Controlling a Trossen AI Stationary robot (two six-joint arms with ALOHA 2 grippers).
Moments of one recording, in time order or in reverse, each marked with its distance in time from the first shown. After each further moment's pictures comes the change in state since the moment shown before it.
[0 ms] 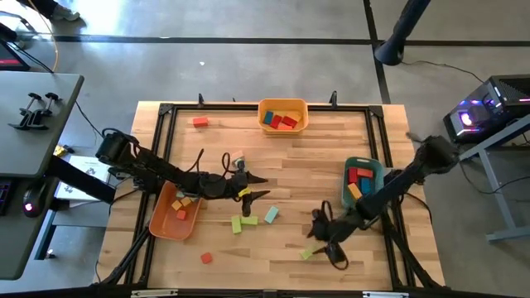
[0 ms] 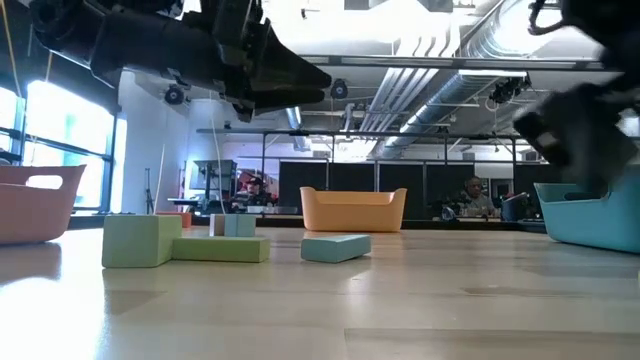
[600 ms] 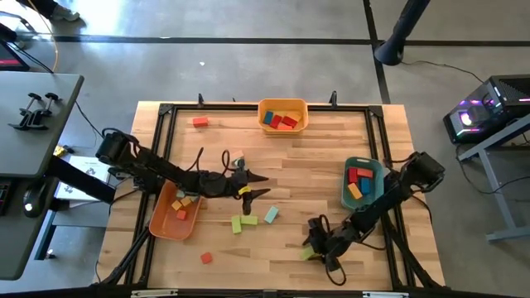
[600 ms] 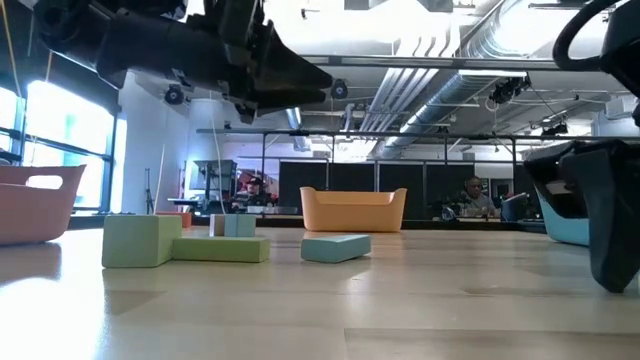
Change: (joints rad) left arm 0.020 0.000 0.000 0.009 0.012 -0.017; right arm 0.073 0.257 -0.014 0.219 0.143 -0.062
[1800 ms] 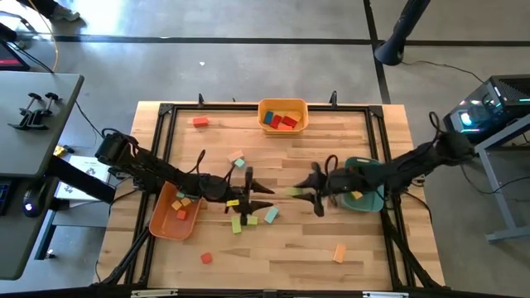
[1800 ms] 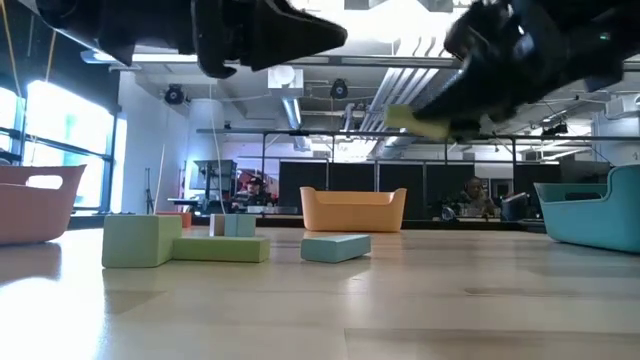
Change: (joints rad) left arm -0.050 -0.001 0.082 -0.021 0.156 0.742; right arm -0.523 -0.486 -0.176 0.090 -0.088 -0.097
